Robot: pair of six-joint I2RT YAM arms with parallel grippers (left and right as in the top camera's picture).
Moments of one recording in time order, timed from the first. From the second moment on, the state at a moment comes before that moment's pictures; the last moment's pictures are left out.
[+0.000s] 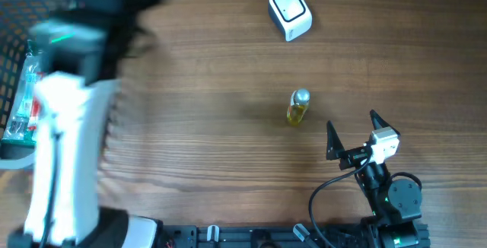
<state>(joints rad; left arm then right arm) -0.19 1.60 2.12 -1.11 -0.42 -0.49 0.18 0.02 0.01 0.00 -0.08 0.02</state>
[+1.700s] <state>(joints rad) 0.52 2.00 1.82 -1.17 0.00 -0.48 0.18 0.02 0.01 0.00 -0.08 0.02</state>
